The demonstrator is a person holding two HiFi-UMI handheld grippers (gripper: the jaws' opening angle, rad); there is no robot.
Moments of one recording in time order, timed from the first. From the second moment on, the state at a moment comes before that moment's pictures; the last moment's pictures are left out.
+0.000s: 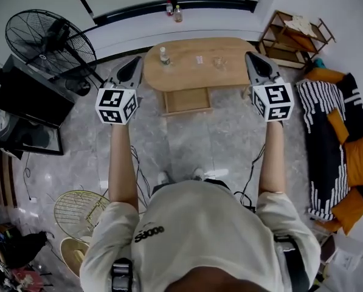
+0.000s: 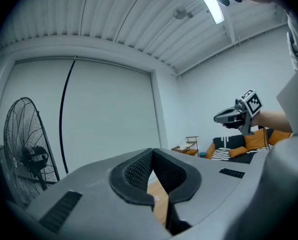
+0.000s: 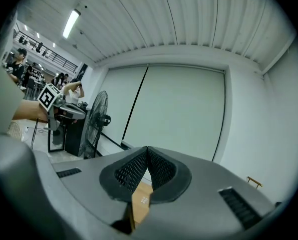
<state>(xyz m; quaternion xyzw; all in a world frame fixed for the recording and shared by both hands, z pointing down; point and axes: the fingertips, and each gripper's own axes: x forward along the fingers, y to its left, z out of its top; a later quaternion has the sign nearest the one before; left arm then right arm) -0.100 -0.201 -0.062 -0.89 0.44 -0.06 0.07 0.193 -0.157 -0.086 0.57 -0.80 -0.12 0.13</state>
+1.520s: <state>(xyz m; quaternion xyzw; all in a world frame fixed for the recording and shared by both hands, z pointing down) -0.171 -0.152 -0.095 -0.90 0.41 -0.07 0.12 0.069 -0.116 -0.110 0.56 -0.80 -0.16 0.15</state>
